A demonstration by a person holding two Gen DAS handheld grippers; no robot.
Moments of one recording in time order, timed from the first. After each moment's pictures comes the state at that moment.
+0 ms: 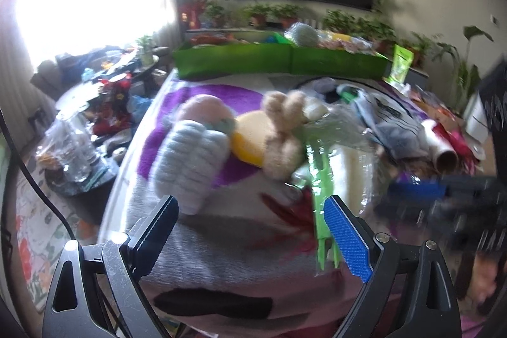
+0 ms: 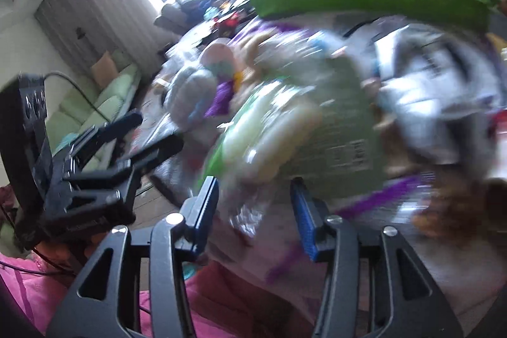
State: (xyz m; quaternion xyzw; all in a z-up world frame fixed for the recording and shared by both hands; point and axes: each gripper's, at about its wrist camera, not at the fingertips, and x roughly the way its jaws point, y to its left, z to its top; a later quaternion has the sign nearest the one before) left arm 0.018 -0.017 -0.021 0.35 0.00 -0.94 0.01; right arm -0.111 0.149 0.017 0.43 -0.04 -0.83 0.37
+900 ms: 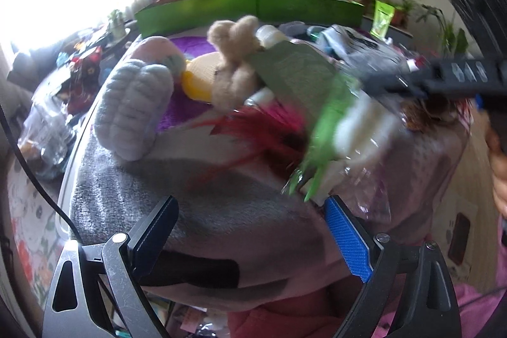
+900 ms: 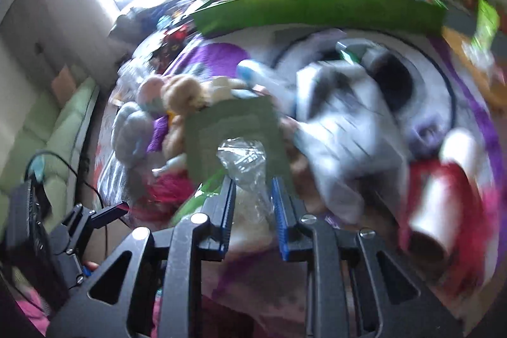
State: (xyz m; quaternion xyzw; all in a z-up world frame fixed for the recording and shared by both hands) left arm 0.014 0.009 -0.055 0.43 -0.01 -0.90 -0.02; right arm -0.160 0.182 0.026 0.46 -0.05 -0.85 0.27
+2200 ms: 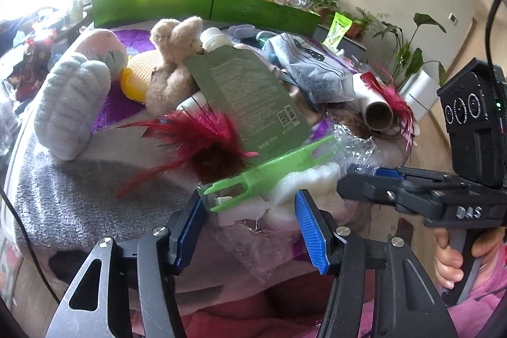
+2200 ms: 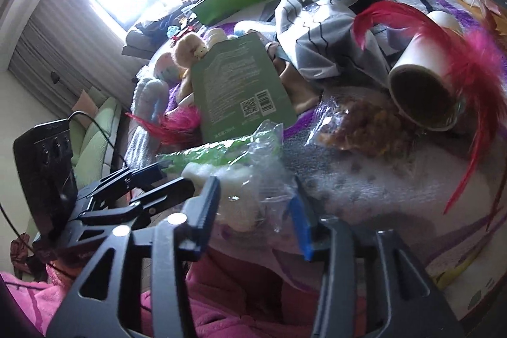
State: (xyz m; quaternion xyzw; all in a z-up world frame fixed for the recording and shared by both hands) left arm 0.015 0.019 -0.052 0.43 0.07 -0.89 -0.14; right arm -0.095 0.215 -0.005 0.47 -0.13 -0.82 0.31
